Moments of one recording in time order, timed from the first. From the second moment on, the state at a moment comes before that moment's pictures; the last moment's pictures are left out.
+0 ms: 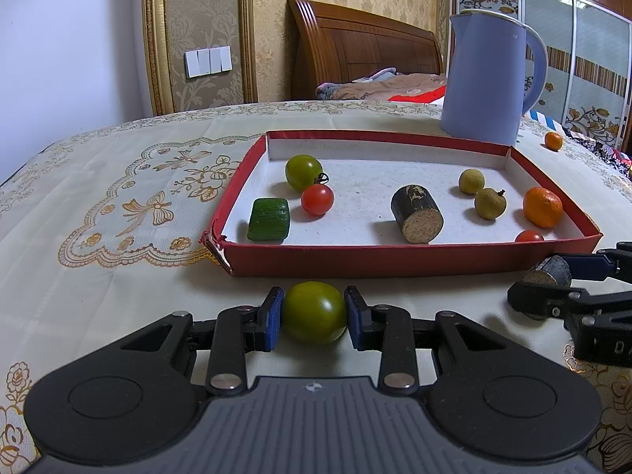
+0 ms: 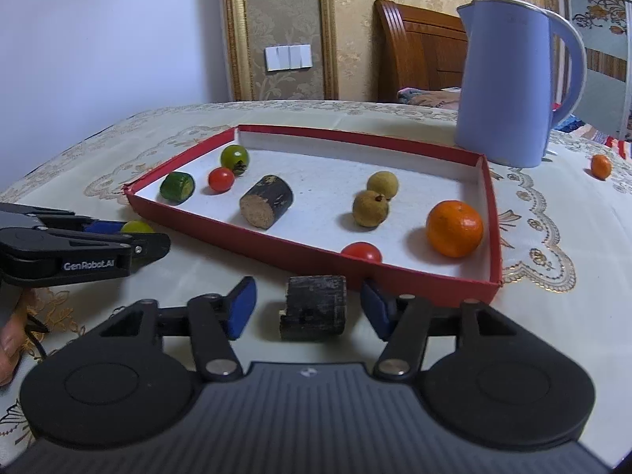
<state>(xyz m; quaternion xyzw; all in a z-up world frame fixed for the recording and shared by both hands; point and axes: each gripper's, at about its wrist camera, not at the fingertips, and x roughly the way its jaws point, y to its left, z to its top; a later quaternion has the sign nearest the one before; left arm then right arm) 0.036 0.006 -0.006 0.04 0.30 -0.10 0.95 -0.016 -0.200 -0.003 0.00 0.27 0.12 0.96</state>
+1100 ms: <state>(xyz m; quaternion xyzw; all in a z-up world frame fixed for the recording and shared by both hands) 0.036 0.007 -0.006 0.05 0.30 -0.10 0.95 -0.011 -0.198 -0.007 0.00 0.28 0.10 0.95</state>
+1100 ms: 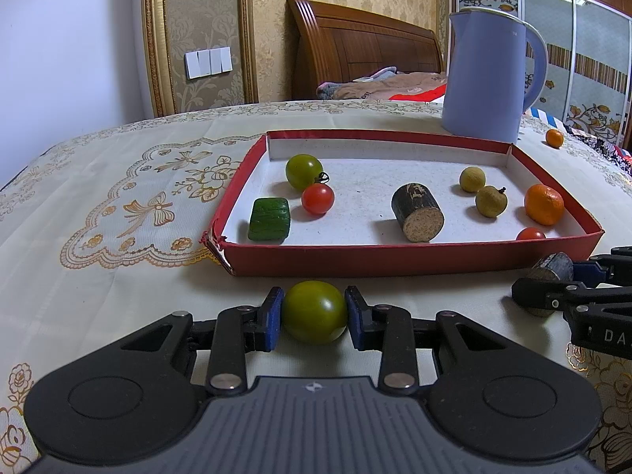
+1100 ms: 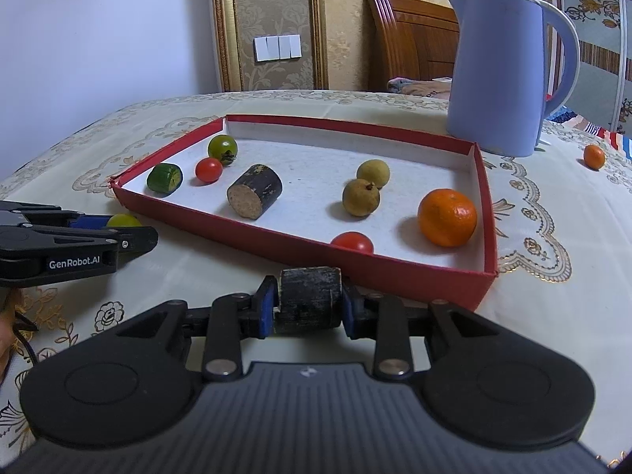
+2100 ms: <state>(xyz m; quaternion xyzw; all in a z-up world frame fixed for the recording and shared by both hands) 0.023 0.019 0.010 0.01 0.25 -0.12 0.96 -0.037 -0.220 0.005 0.05 0.22 0.07 0.97</state>
